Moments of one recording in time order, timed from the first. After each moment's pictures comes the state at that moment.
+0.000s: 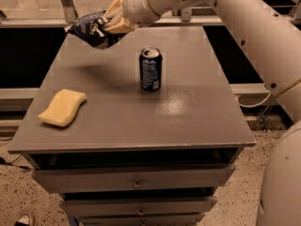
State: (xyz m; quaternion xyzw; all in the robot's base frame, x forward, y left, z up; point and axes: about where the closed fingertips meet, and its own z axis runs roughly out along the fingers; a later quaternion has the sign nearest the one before) arm 0.676 0.087 0.992 -0.73 0.46 0.10 0.49
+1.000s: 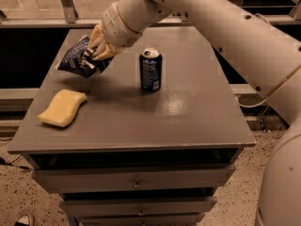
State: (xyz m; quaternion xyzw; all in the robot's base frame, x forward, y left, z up) arm 0.626 0.127 0.936 -0.83 0.39 0.08 0.40
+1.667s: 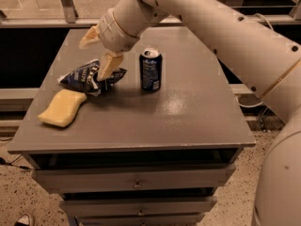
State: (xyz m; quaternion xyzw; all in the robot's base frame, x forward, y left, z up) arm 0.618 0.132 0.922 -0.84 0.38 0.08 0.37
